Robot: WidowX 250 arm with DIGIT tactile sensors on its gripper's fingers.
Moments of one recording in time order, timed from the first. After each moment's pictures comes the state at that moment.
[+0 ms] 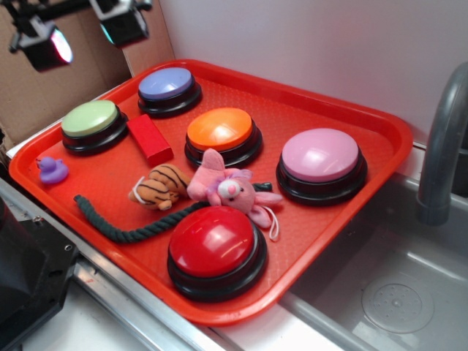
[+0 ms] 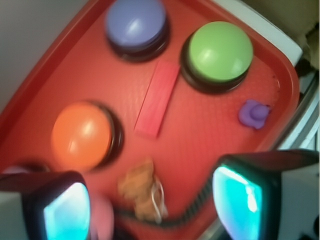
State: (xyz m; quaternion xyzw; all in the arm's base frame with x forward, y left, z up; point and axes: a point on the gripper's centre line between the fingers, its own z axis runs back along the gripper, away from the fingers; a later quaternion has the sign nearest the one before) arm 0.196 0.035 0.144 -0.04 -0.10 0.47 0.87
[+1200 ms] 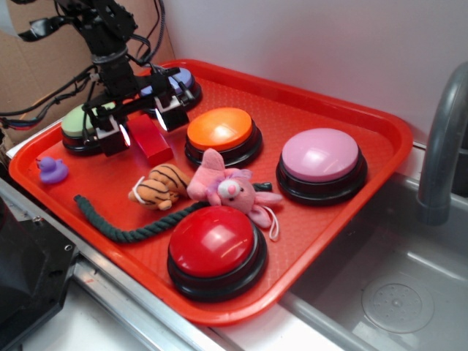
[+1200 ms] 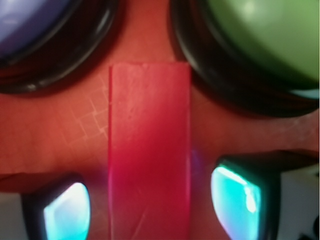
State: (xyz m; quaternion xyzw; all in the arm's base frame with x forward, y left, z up) arm 0.233 0.070 0.018 -0.05 -0.04 0.56 0.83
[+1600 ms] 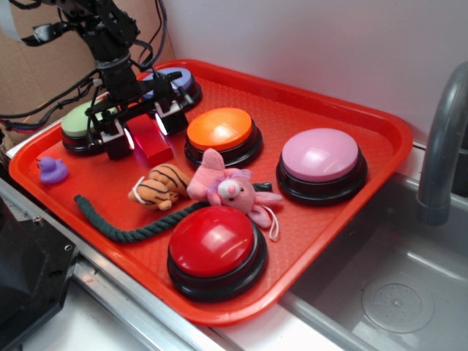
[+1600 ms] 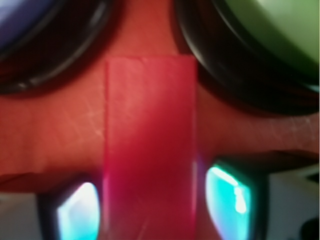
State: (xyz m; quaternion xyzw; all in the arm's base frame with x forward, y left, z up) arm 0.233 0.071 0.016 -0.04 -0.04 0.57 0.82
